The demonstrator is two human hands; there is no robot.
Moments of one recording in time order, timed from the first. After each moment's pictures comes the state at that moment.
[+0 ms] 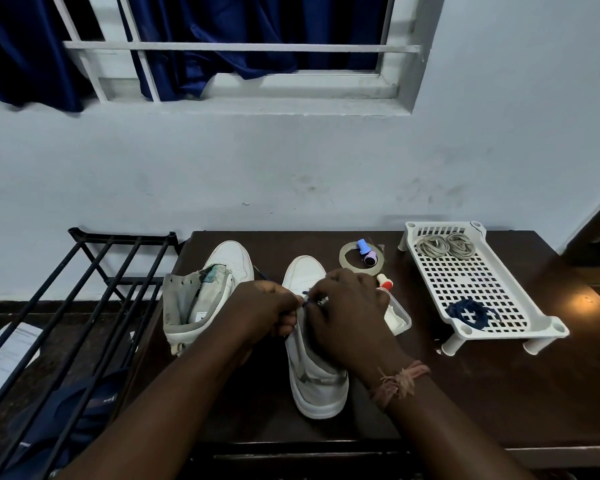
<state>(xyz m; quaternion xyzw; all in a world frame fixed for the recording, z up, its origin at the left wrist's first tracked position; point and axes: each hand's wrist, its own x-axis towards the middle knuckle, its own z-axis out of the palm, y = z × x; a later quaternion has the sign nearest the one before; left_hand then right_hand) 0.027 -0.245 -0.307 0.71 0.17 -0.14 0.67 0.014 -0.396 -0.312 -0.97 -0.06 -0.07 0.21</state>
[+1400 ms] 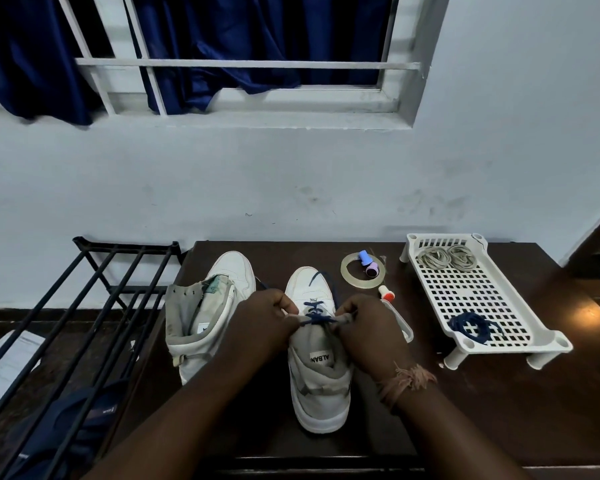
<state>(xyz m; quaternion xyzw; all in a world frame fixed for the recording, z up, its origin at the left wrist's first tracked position) 0.030 -0.241 -0.323 0.88 0.06 -0.03 0.47 0.027 -0.420 -0.323 -0.92 0.07 0.00 0.39</state>
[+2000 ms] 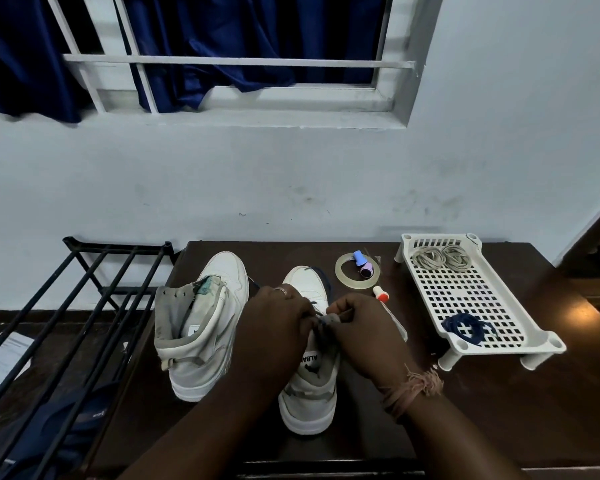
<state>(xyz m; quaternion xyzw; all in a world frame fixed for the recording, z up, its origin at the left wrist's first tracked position) 0.026 -0.269 -0.336 0.95 -0.12 0.19 0.20 0.025 -0.425 -0.319 -0.90 0.05 0.02 0.43</state>
